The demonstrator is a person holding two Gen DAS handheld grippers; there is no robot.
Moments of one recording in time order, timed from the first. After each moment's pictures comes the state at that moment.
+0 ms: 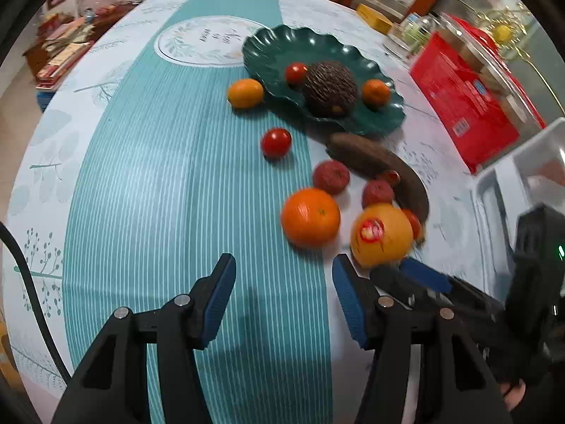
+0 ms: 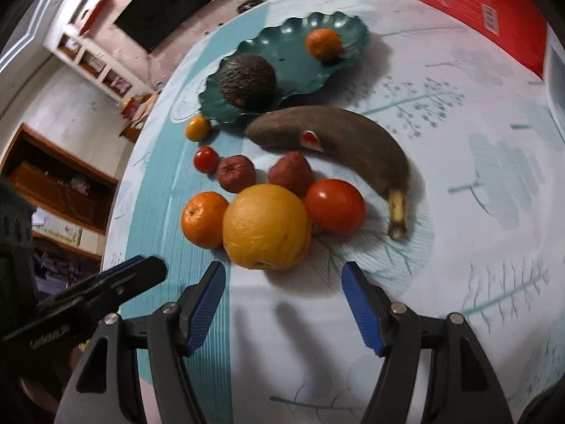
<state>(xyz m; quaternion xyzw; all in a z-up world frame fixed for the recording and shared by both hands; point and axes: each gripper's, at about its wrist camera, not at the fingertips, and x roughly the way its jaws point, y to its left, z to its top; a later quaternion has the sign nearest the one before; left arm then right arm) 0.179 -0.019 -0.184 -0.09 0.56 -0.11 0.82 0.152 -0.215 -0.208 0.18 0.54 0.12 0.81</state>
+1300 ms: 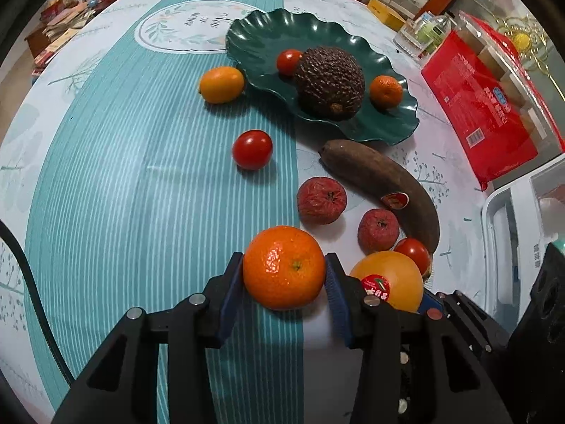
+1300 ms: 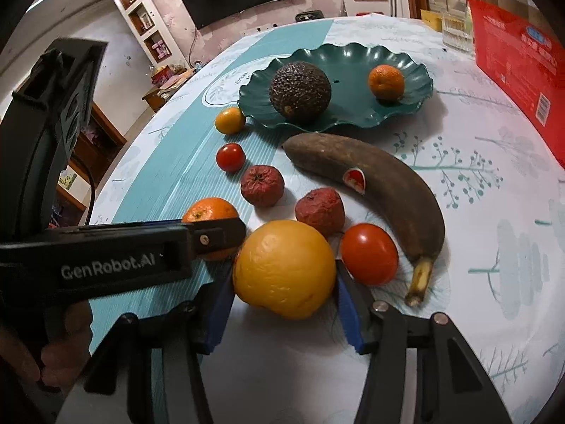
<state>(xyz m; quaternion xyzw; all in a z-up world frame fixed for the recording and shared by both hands) 0.214 -0.048 -0.213 -0.11 0.58 -0.11 0.80 0.164 -0.194 -0.207 0.07 0.50 0.16 0.85</state>
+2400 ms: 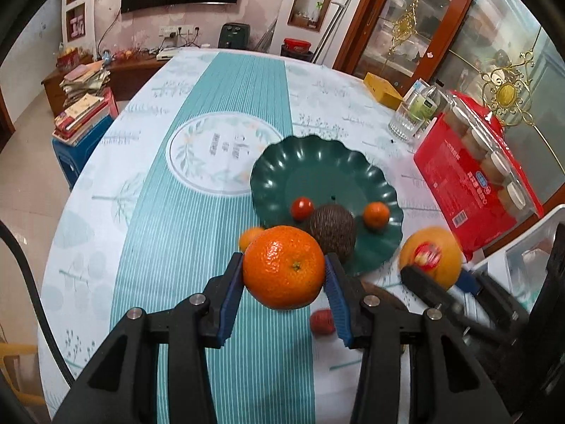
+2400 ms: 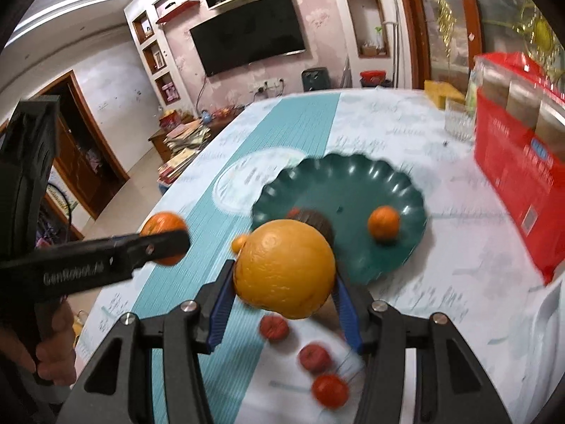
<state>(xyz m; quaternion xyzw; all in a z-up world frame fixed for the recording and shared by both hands) 0.261 -0.011 -0.100 -0.09 0.46 -0.09 0.88 0.229 -0.198 -0.104 0.05 0.38 0.16 0.91</state>
